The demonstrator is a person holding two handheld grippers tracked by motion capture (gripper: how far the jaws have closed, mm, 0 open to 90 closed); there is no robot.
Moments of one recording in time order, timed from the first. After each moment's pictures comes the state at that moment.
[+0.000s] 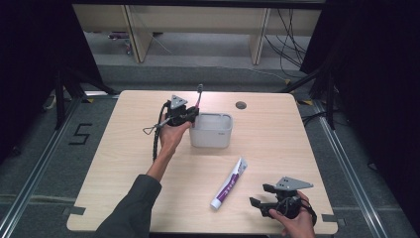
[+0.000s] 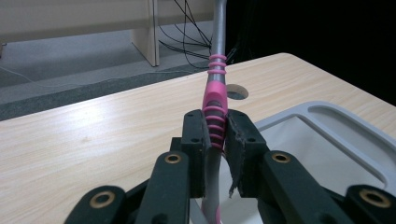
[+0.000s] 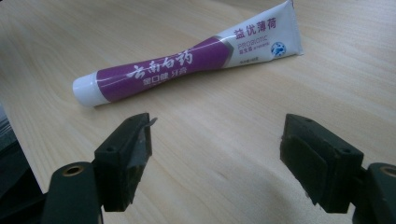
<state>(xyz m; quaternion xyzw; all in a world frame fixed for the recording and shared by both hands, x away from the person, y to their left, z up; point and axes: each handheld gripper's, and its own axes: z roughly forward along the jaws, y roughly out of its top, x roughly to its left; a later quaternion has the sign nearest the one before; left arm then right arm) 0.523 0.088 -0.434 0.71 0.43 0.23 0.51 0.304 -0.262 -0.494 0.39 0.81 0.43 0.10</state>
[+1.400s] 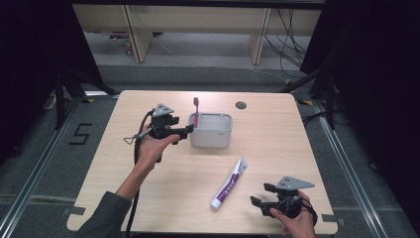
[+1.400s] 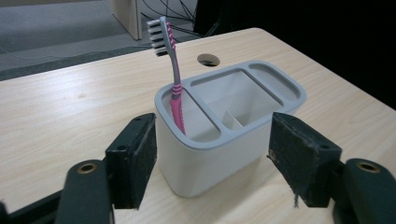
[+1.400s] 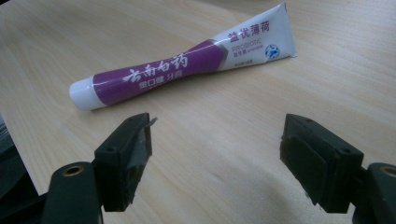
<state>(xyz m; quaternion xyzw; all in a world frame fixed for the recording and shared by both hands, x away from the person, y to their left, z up) 0.451 0.125 -0.399 0.74 0.43 0.17 0.50 0.304 -0.264 -0.493 0.40 0.80 0.43 0.11</state>
